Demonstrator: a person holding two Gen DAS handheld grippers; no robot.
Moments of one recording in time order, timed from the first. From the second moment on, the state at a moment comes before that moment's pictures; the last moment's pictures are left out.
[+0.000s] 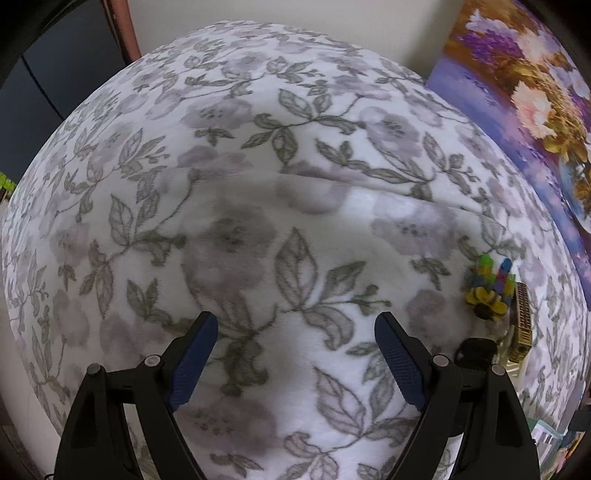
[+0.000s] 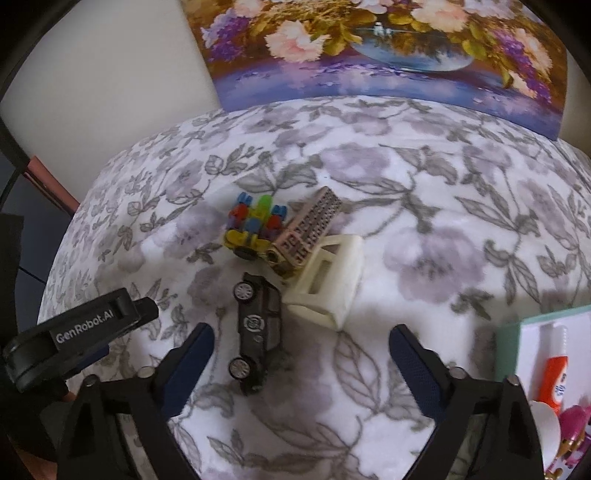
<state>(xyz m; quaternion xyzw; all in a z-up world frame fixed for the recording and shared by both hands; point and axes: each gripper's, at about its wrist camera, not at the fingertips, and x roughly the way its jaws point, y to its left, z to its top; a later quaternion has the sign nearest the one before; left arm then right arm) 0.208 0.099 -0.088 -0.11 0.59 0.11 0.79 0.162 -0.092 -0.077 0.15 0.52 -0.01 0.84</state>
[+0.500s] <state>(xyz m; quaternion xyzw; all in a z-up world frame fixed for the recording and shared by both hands) 0.209 0.098 -0.091 -0.10 0.60 0.11 0.79 0.168 -0.075 -0.085 0.13 0.52 0.01 0.84</state>
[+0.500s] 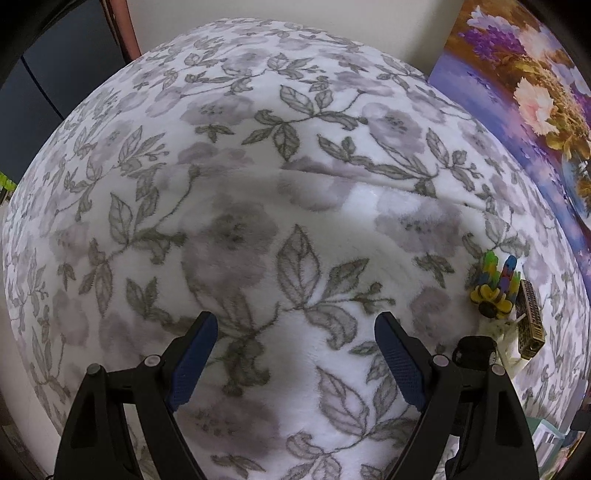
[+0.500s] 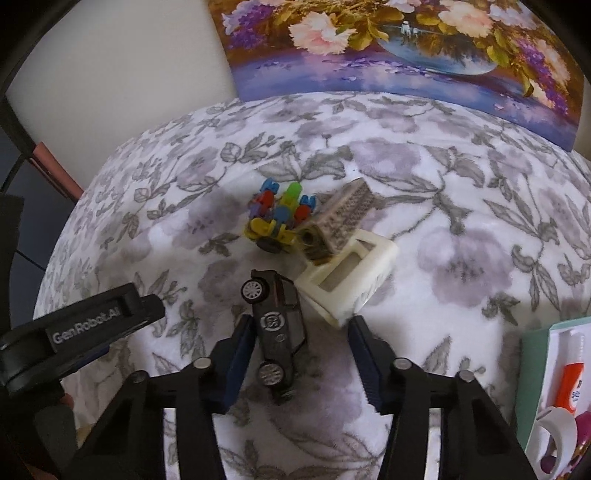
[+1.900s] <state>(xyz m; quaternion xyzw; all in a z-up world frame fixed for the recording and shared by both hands) 0.220 0.015 -0.066 -0.14 0.54 -0.04 0.83 0.146 -0.193 -0.048 0.26 0.48 -0.03 0.84</state>
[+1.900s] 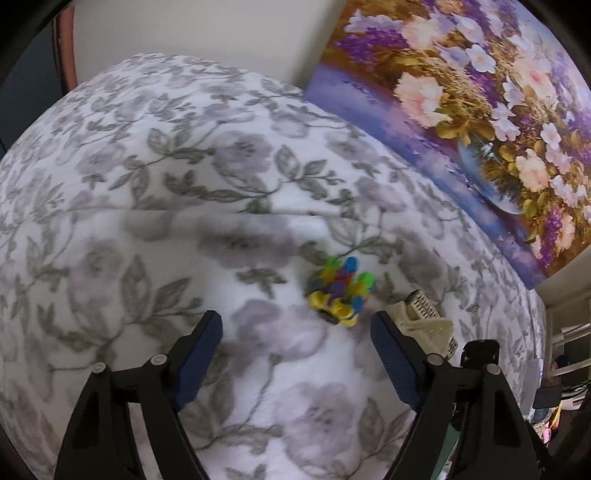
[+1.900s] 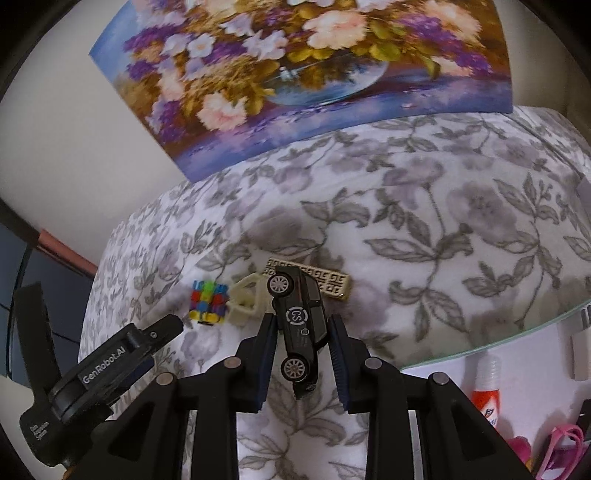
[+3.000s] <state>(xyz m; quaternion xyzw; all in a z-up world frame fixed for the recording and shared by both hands) 0.211 0.002 -0.054 -0.16 0.52 -0.03 0.84 0.139 -0.197 -0.057 0.25 0.51 -0.03 0.83</state>
